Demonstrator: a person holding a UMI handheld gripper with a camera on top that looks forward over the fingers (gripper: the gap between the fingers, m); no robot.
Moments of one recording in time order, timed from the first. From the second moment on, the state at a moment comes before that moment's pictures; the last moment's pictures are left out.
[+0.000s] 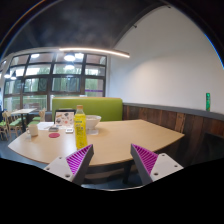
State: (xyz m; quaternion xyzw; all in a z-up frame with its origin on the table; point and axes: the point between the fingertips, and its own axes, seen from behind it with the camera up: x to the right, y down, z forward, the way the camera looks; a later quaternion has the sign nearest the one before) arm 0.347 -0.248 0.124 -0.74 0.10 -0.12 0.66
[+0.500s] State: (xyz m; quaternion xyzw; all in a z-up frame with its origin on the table) arm 0.284 -0.123 0.122 -0.74 0.06 -0.08 0.67
